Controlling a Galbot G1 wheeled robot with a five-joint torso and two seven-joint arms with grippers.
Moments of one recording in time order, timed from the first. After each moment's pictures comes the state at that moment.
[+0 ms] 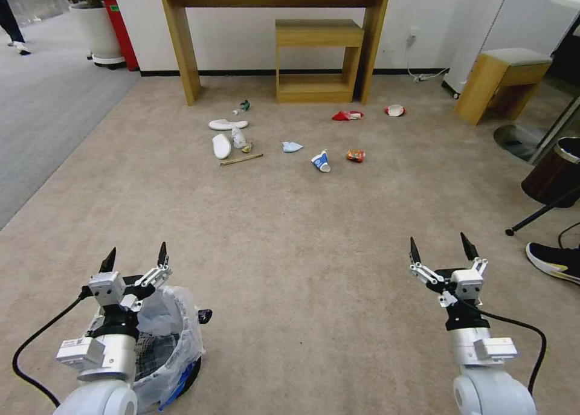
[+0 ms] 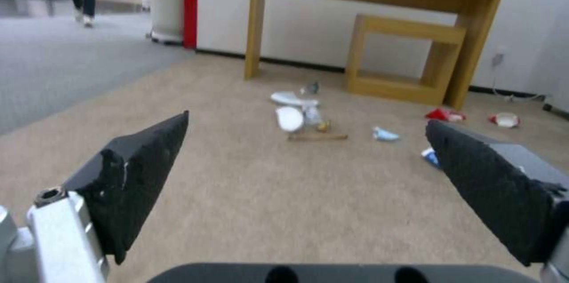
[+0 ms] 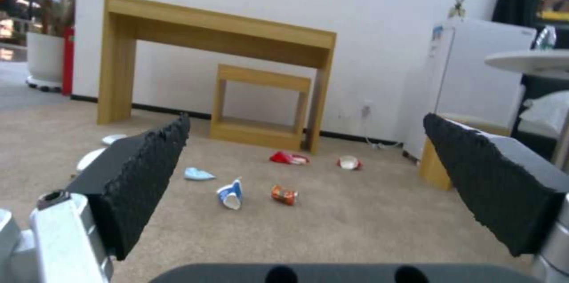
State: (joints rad) left arm 1.62 -1.44 -0.77 -2.14 -0.36 -0.04 0.02; right arm -1.53 1.36 0.72 1.98 0.14 0.33 -0.06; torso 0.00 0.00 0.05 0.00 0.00
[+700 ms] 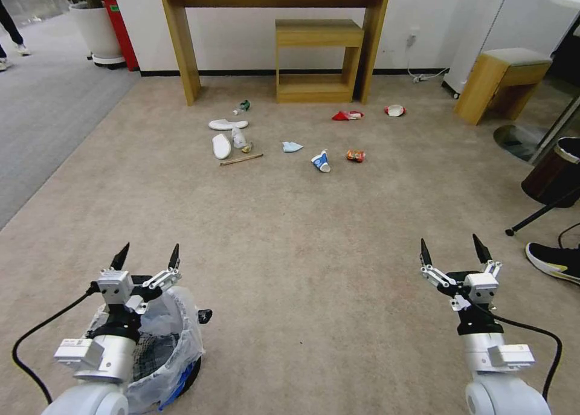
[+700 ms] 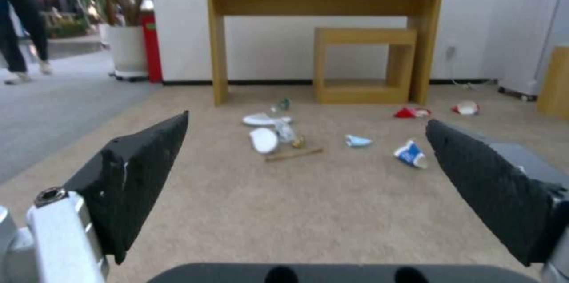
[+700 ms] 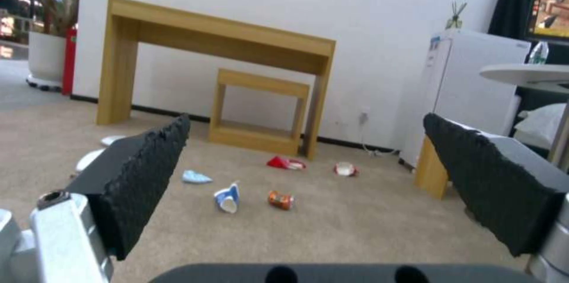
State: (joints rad) left arm 1.67 -1.35 -0.78 -2.23 -0.31 -0.07 0.07; right arm -1.60 1.36 0.73 2.06 0.12 0.36 -0.04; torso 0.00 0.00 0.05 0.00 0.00
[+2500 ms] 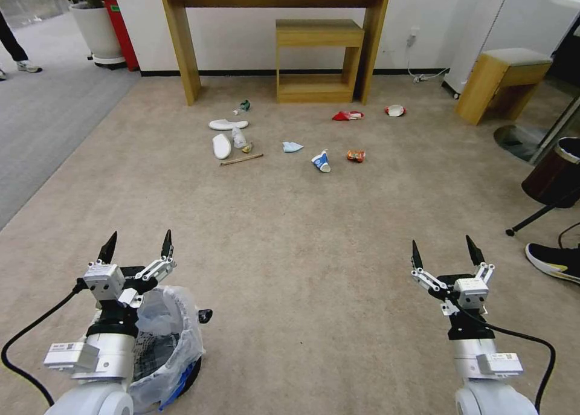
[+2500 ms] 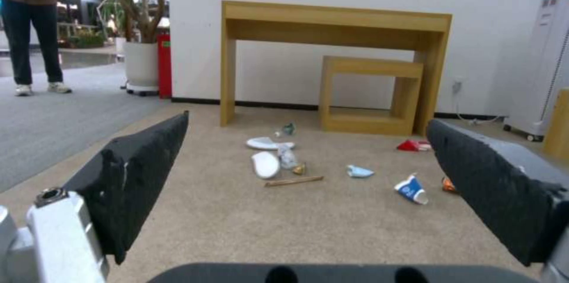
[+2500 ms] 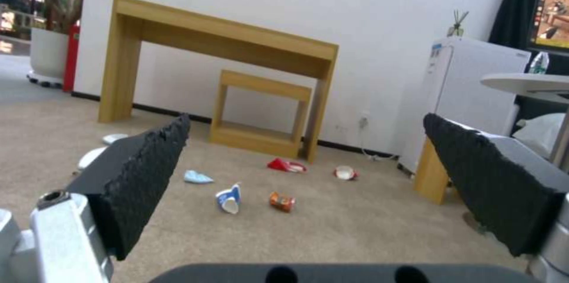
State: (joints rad) left arm 1.66 -1.44 -0.77 -2.28 -0.30 -0.08 0.06; right arm -1.61 1.43 0.72 2.07 0.03 0.37 -0.06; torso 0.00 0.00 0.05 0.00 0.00
